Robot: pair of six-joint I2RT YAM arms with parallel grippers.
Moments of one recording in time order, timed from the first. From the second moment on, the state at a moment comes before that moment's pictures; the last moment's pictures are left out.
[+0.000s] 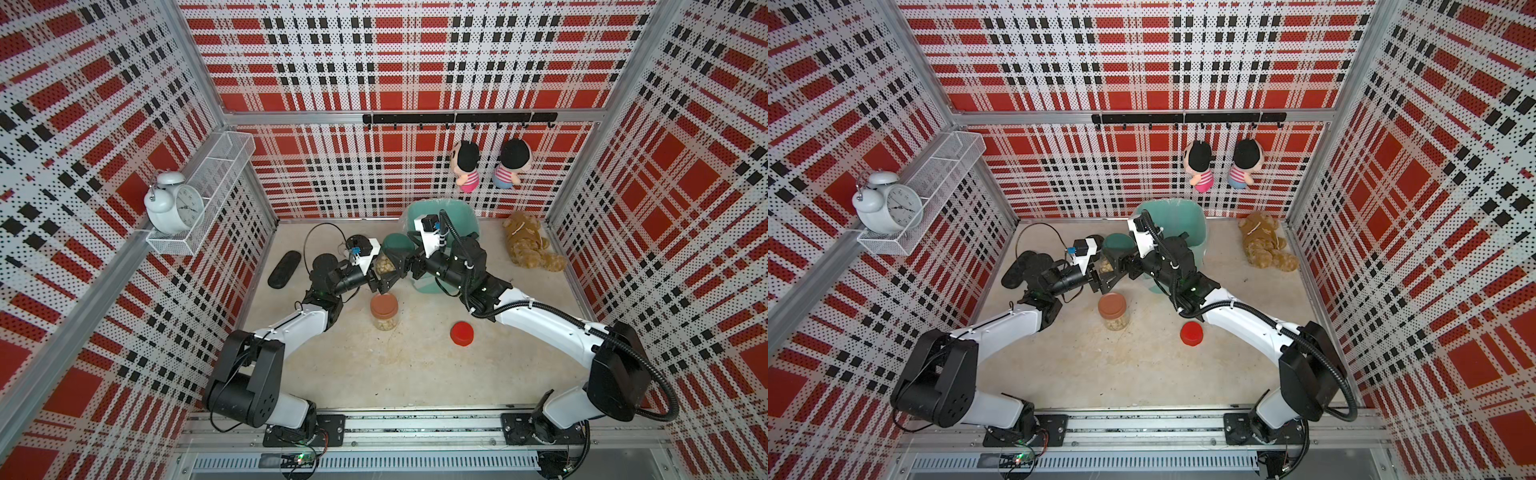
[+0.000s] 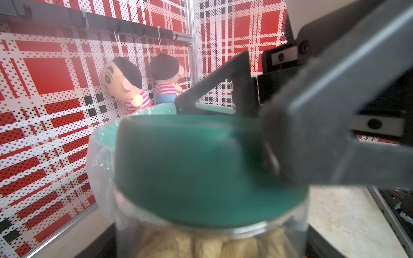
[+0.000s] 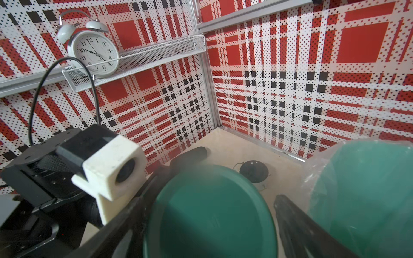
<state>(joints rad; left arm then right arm) -0.29 1.46 0.73 0.82 0.82 -0.02 0.76 1.52 1.19 0.32 -0.16 0.17</state>
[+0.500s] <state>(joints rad) -0.29 1.46 0.73 0.82 0.82 -0.03 0.76 1.54 1.23 0.20 -0.20 0.09</state>
